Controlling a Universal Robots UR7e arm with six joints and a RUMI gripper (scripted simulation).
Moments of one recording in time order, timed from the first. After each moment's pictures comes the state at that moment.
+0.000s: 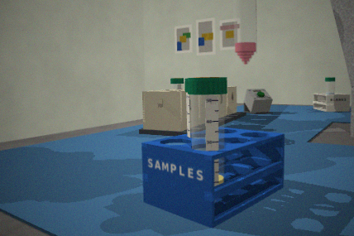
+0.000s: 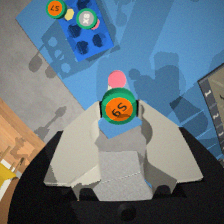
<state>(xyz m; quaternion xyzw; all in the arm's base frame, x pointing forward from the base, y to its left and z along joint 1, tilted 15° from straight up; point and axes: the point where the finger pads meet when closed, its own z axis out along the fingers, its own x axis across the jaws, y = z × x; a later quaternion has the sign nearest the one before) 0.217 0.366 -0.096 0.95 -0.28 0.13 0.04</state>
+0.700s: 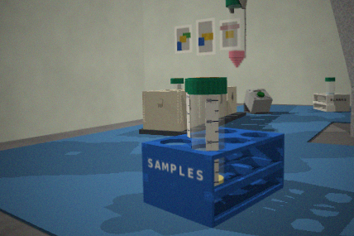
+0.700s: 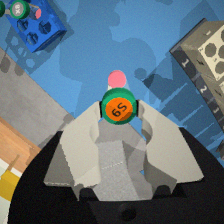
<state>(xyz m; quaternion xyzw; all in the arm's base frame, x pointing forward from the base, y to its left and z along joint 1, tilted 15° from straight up) 0.263 0.261 -0.070 0.93 -0.35 0.13 0.03</state>
